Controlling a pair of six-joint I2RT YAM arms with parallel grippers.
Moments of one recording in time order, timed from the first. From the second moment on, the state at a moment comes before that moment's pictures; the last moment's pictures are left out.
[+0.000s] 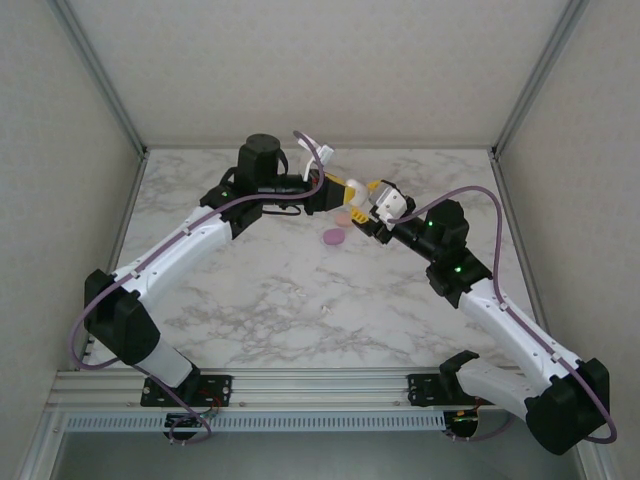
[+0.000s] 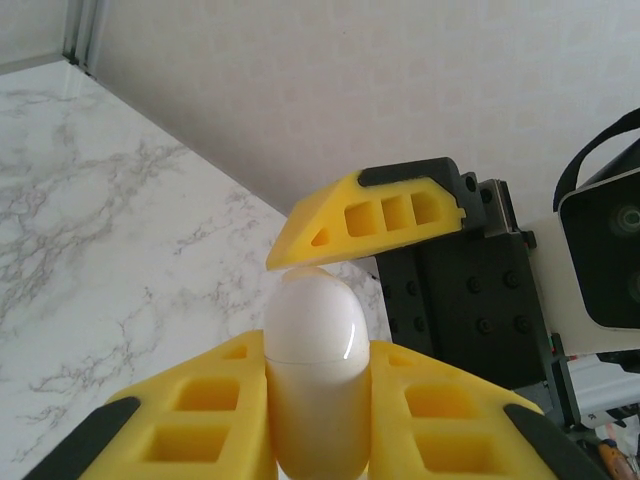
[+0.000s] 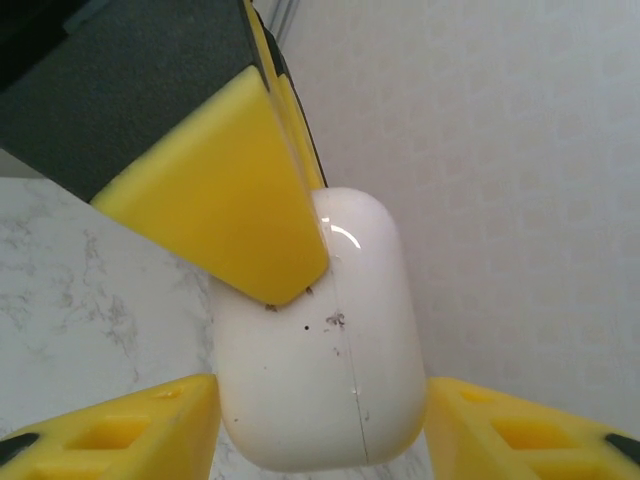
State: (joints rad) left arm -0.63 1.57 1.46 -0.17 0.81 -0.35; right arm 0.52 1.03 0.82 0.17 -0.34 -0.46
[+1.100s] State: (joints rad) left arm -0.63 1.58 1.46 -0.16 0.82 -0.41; right arm 0.51 1.05 0.83 0.19 -0.36 -0.50
